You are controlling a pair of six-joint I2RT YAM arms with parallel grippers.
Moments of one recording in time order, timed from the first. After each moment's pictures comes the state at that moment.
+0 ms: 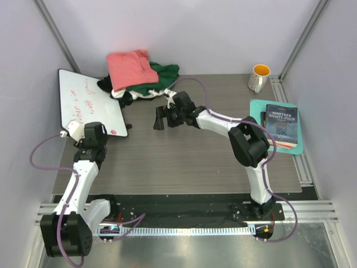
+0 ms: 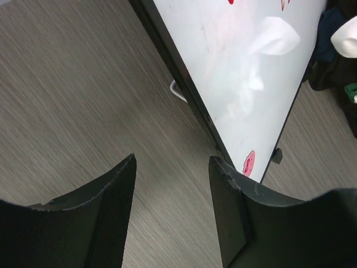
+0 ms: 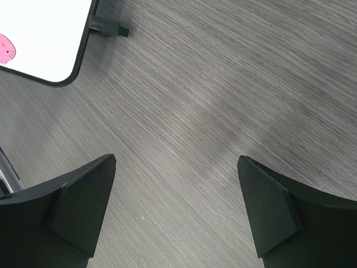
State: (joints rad) left arm 0.03 0.95 0.65 -0.39 -0.54 -0.82; right arm 0.69 2.10 1.56 -0.11 -0.32 0.38
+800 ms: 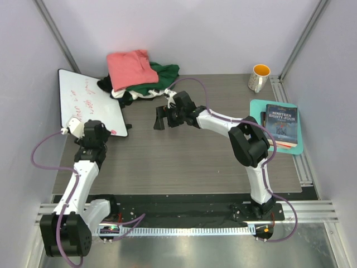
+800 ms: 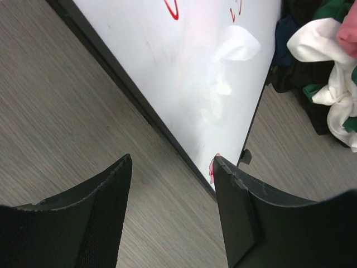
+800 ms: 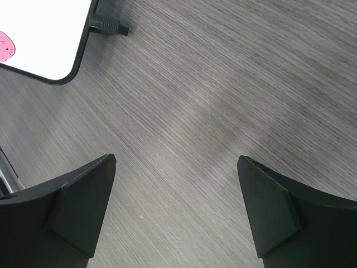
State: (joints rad) left arm 0.01 0.95 0.64 -0.28 -0.50 -0.80; right arm 0.68 2.10 1.56 -0.11 -0.33 0.37
